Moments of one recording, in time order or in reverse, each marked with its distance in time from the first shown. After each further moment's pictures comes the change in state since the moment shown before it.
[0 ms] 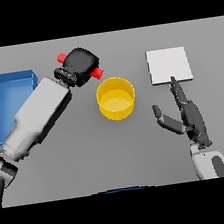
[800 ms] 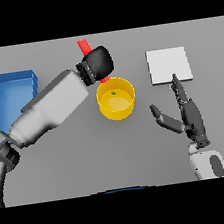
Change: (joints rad) left arm -0.197 -0.013 -0.321 0.096 -0.324 -0.013 -0.214; right arm -0.011 0.018 -0.004 0.009 0.027 -0.044 -0.030
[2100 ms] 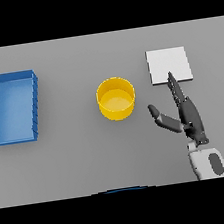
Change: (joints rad) left arm -0.458 0.240 0.621 0.530 0.322 0.013 0.112; right arm -0.023 -0.014 0.011 0.009 -0.013 0.030 -0.028
